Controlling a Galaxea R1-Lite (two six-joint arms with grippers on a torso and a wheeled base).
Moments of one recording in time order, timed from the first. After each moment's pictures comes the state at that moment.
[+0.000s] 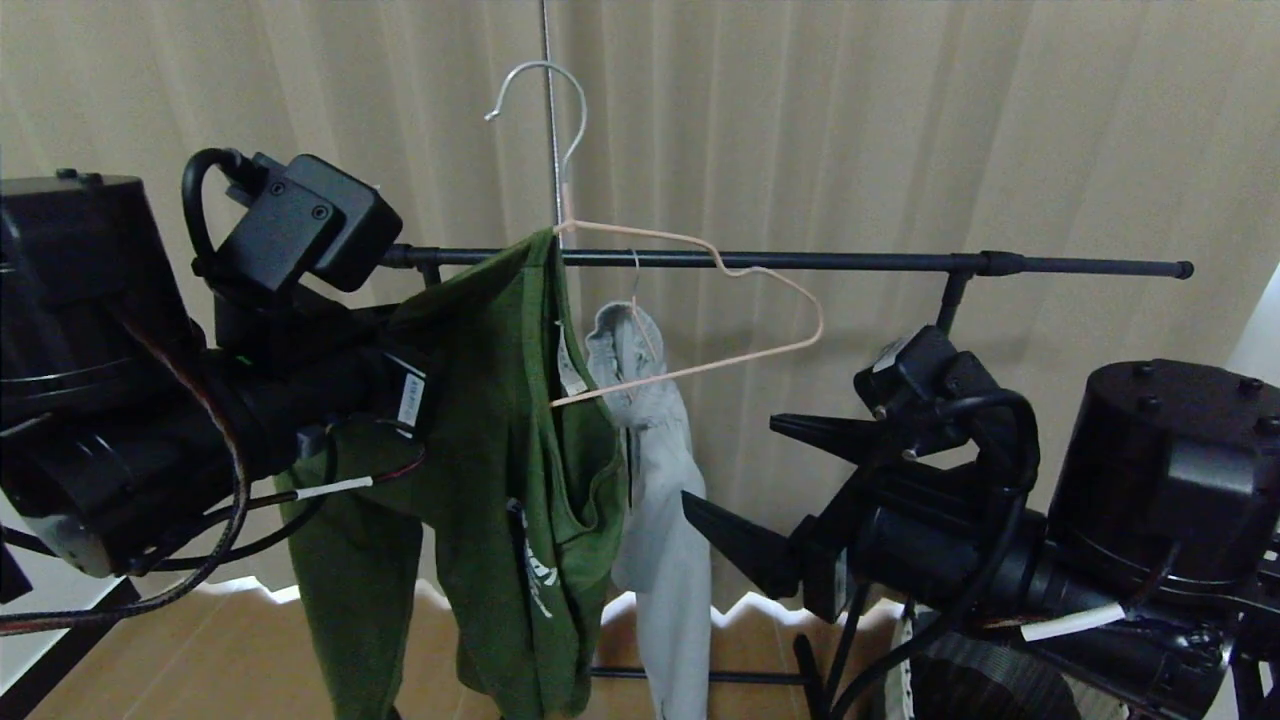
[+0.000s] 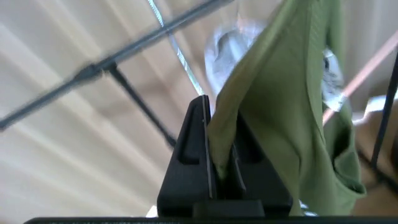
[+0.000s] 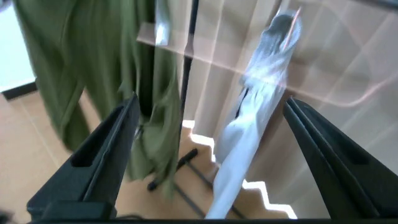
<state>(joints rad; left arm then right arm) -0.54 1.44 -0.81 -0.53 0.25 0.40 0.84 1.58 -0.64 -0.76 -0.09 -0.01</state>
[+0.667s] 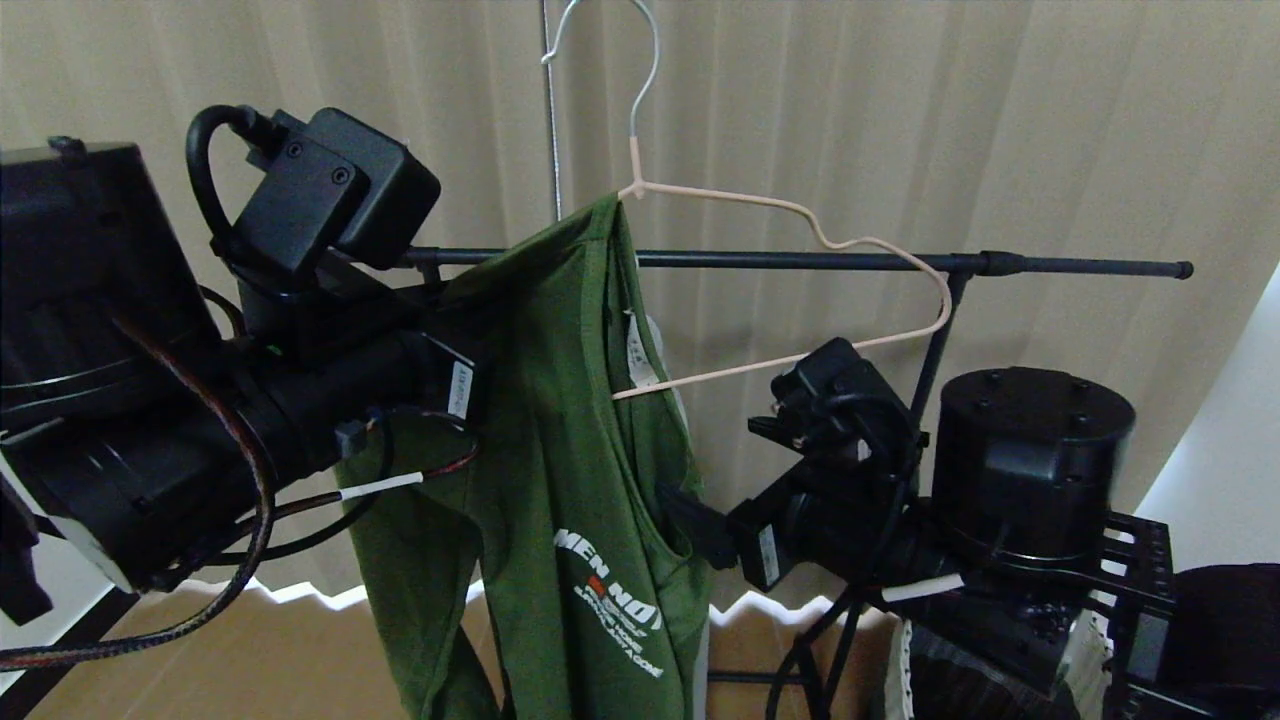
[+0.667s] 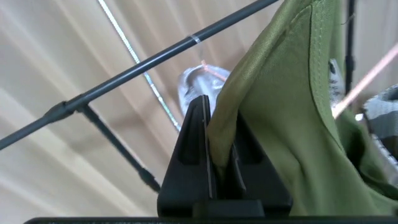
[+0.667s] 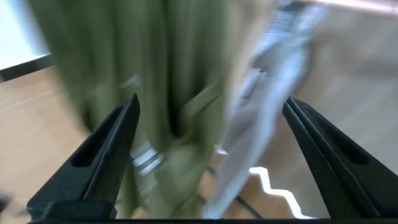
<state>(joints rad) -0.66 1.45 -0.84 -0.59 0.25 0.38 0.84 1.73 -0.73 -0.76 -0.21 0.00</state>
